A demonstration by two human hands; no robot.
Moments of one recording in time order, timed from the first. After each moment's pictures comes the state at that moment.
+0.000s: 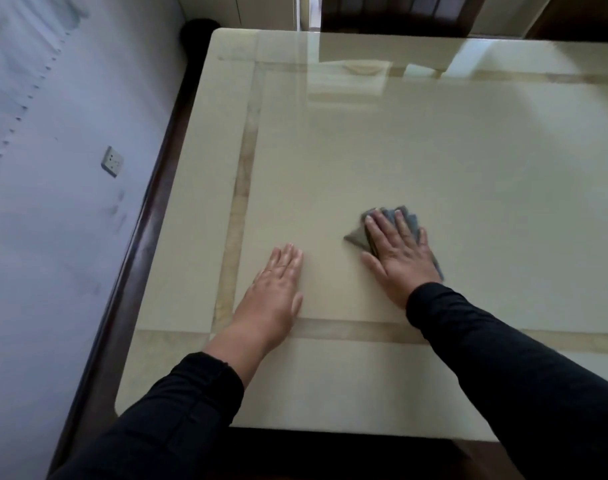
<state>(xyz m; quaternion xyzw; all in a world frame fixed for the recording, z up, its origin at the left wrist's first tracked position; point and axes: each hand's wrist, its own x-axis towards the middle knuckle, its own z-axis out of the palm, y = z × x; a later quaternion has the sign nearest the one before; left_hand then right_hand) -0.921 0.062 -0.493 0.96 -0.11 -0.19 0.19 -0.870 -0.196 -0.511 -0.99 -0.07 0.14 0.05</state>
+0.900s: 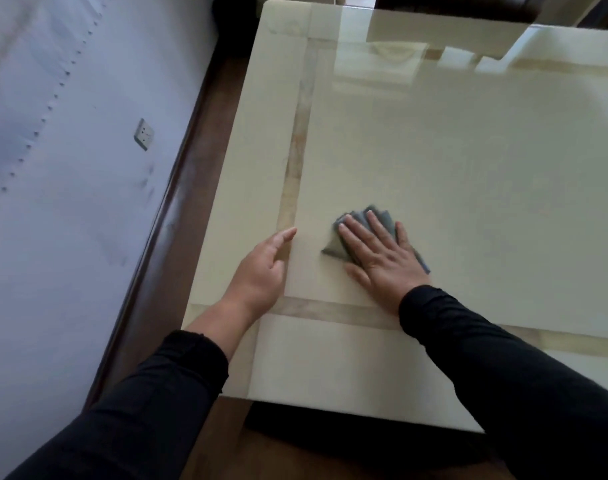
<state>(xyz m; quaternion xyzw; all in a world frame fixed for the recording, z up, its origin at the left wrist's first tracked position) -0.918 0.155 -0.489 0.87 0.05 -0.13 0.47 -0.885 -0.098 -0.512 -0.96 -0.23 0.13 0.04</state>
